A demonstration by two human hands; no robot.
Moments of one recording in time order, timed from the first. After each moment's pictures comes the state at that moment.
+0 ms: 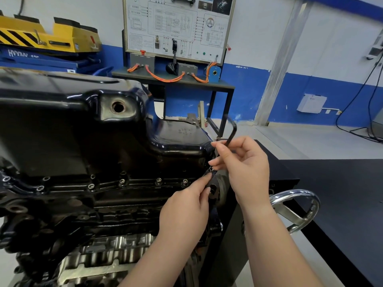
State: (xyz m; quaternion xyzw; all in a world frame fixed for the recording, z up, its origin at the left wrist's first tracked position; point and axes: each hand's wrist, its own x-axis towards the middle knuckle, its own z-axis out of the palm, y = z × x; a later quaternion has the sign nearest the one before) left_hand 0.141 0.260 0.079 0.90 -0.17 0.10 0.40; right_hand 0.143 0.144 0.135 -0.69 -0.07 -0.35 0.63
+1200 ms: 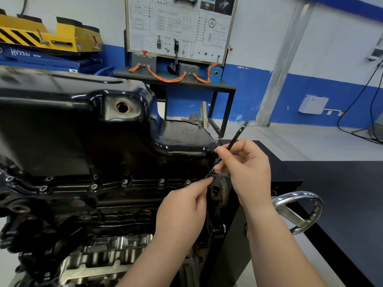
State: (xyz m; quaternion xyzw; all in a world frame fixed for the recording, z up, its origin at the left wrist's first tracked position) left_hand 0.144 0.272 0.081 0.86 -0.21 0.14 0.45; right_hand 0.148 0.141 0.130 -0.72 -0.04 -0.34 0.61
